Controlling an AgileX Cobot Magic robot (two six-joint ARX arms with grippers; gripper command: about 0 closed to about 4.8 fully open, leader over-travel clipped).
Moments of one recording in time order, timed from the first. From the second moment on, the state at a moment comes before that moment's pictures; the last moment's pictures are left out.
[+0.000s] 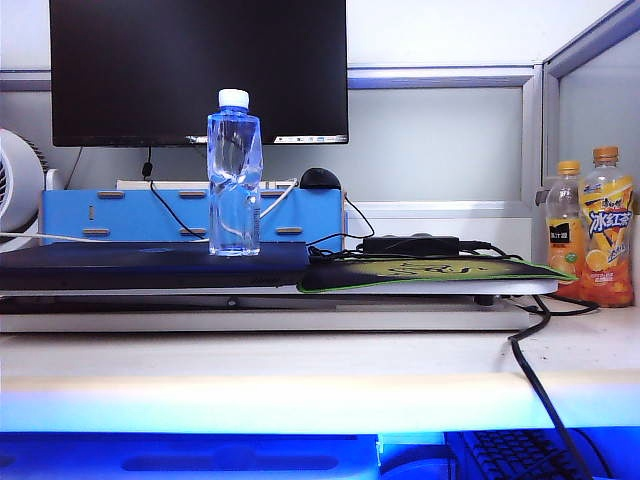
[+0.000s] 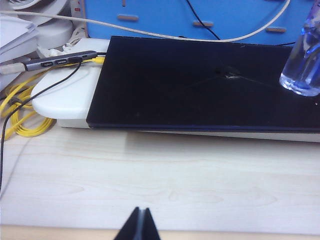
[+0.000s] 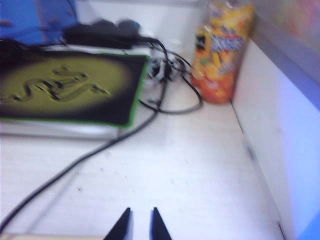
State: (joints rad) left arm 0.03 0.00 0.01 -0.15 0.06 -0.04; right arm 0.07 0.00 0.03 -0.16 0.05 -0.03
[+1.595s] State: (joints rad) left arm 0.03 0.00 0.01 -0.15 0.06 -0.04; right arm 0.02 0.00 0.02 -0.20 0.06 0.03
